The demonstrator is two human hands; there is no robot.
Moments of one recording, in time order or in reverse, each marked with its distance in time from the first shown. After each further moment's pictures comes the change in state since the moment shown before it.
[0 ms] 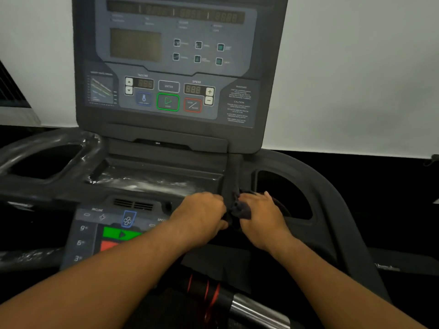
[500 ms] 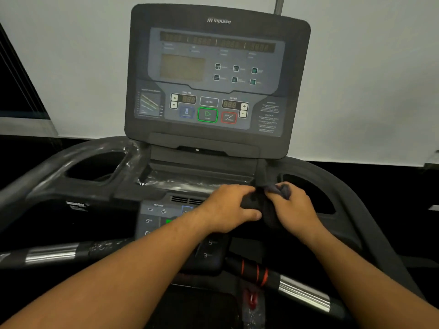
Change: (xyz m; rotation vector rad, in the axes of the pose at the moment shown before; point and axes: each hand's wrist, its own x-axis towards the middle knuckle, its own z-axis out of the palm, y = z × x) left_hand -0.056 -0.052 -0.008 -0.757 0.207 0.092; right_hand -0.021 -0.086 -0.030 0.492 0.269 0.384
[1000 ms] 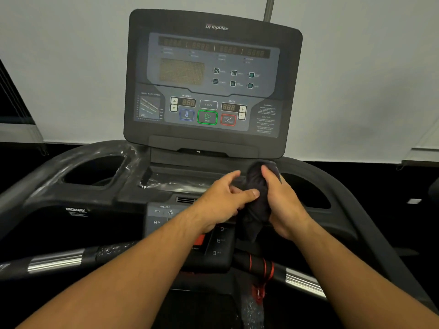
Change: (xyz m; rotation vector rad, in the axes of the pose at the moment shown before) left_hand -0.020 -0.004 -0.015 -0.773 0.067 -0.272; right_hand -0.022 -0.055 0.031 0.783 -0.129 0.262
